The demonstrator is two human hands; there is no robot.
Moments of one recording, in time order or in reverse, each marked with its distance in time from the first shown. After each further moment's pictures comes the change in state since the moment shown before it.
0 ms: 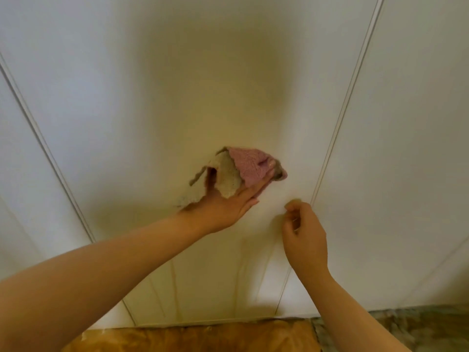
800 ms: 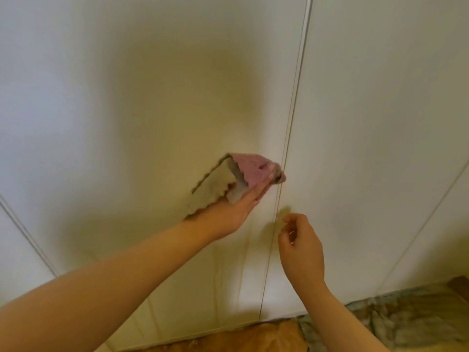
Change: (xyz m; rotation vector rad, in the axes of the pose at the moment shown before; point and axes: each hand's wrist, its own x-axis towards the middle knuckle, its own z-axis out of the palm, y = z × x) left_hand 0.045 0.060 -0.007 -0.629 -0.170 -0.376; right_hand -0.006 0.028 -0.037 -0.052 0.044 0.122
